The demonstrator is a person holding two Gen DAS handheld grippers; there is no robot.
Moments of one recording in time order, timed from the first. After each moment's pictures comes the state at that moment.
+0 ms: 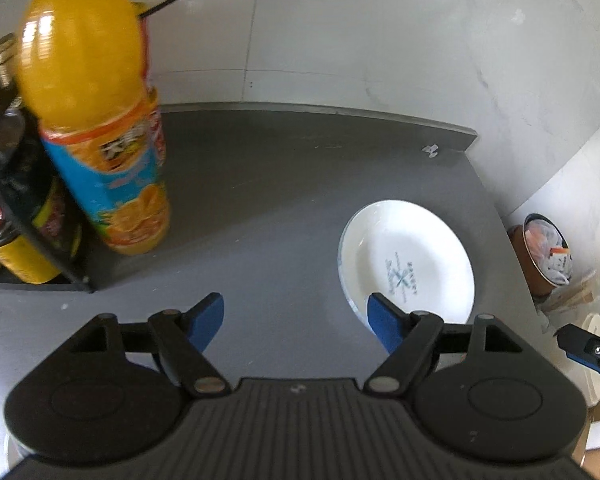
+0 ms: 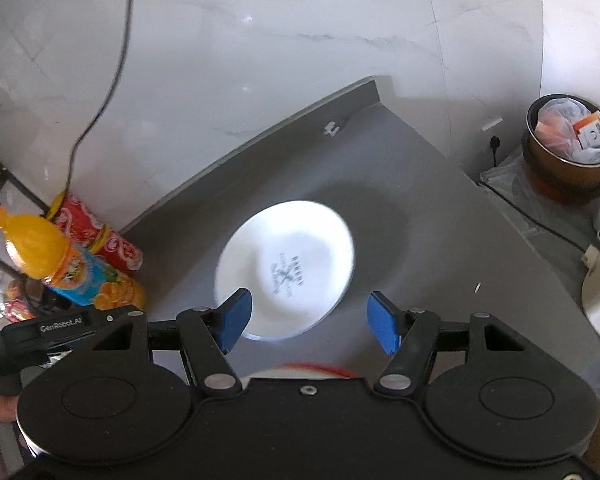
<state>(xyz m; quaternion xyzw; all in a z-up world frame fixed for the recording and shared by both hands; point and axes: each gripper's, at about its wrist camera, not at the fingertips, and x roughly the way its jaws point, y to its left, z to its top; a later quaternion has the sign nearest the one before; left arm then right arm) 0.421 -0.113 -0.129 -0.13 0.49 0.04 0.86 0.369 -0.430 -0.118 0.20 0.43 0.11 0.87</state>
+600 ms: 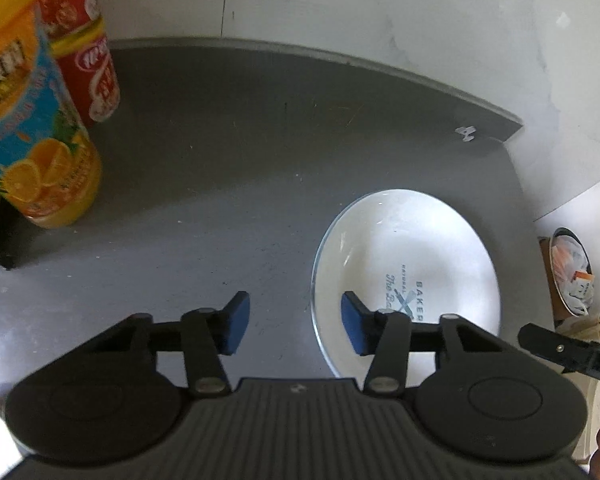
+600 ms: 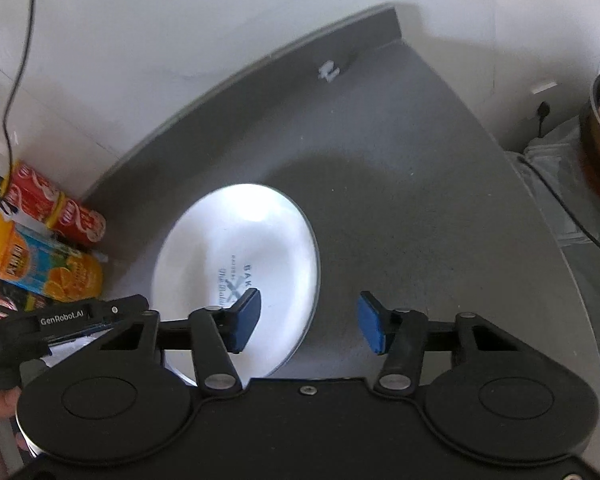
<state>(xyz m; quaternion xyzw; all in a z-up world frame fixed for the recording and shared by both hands) 0.490 -0.142 -0.203 -0.17 0.54 0.08 0.82 0.487 -0.436 -0.197 0.17 0.52 0.19 0.82</state>
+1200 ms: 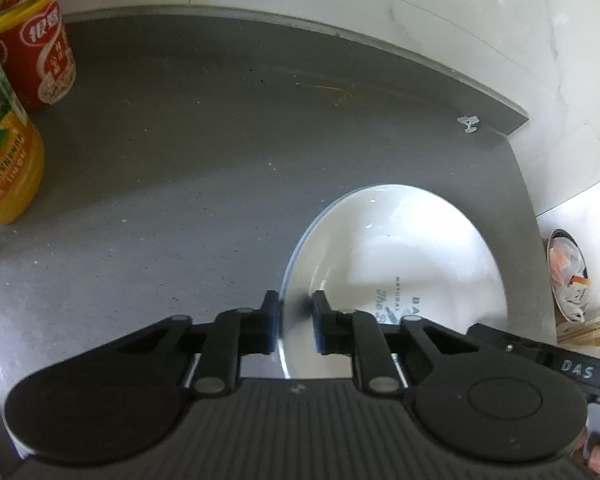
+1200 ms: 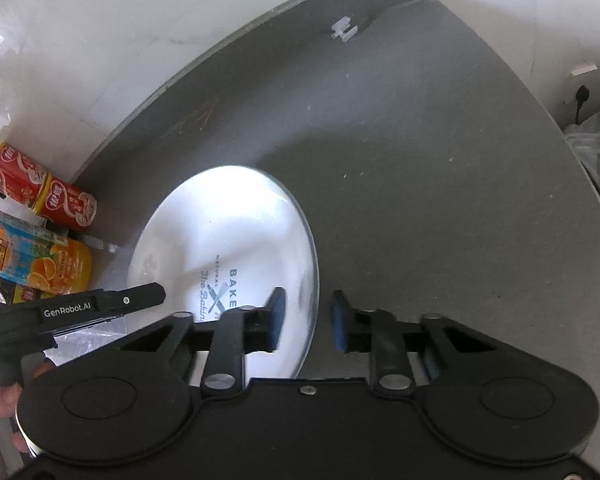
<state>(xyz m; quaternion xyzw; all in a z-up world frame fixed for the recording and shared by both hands) 0.513 -0.149 -0.234 -0.19 0.54 0.06 0.81 0.522 -0.420 -0.238 0.17 0.55 0.23 0.79</state>
